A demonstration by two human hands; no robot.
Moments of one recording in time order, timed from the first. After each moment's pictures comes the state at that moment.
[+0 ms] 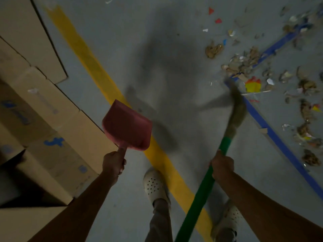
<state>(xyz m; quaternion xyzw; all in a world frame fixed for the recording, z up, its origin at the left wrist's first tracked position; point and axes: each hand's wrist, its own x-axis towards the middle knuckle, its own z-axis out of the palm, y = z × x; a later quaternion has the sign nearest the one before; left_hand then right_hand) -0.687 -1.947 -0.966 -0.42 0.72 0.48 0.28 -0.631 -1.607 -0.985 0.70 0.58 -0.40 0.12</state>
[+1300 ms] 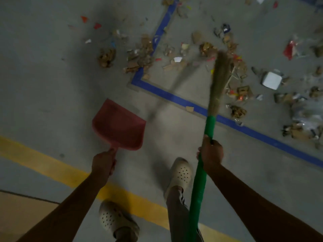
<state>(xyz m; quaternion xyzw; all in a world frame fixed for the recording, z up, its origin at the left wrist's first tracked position) -0.724 -1.574 -0.958 -0.25 0.79 0.40 0.40 -0.544 -1.303 -0.940 0.73 0.49 -0.48 -0.06</state>
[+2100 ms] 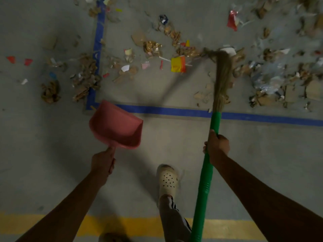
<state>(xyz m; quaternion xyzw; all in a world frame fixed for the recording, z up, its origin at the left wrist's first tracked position) -0.722 -1.382 -0.982 -0.15 0.81 0.34 0.45 -0.447 -1.158 -0.951 0.83 0.32 -0.45 -0.11</state>
